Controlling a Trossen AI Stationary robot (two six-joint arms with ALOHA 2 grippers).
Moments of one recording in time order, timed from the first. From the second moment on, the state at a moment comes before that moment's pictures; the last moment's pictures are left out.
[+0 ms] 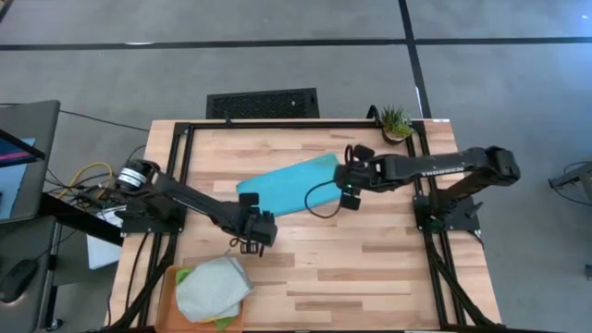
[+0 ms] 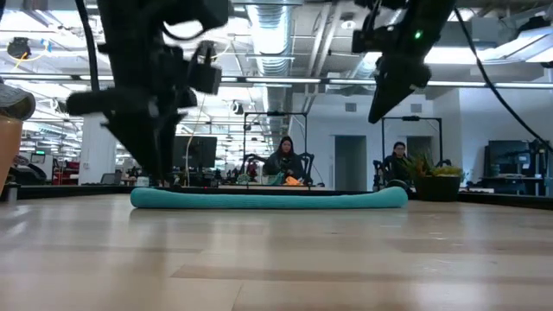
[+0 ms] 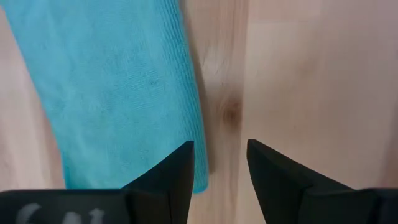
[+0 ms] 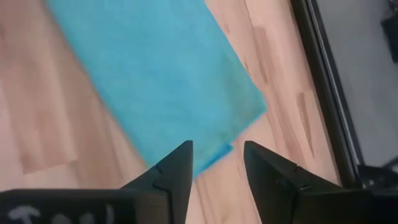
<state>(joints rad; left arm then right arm) -0.29 1.73 1.11 -0.87 -0.33 -0.29 0.00 1.41 1.04 -0.78 0.43 0.04</state>
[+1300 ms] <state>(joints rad) -0.16 1.89 1.19 -1.00 -0.50 -0.18 0.09 1.25 1.04 -0.93 0.45 0.19</state>
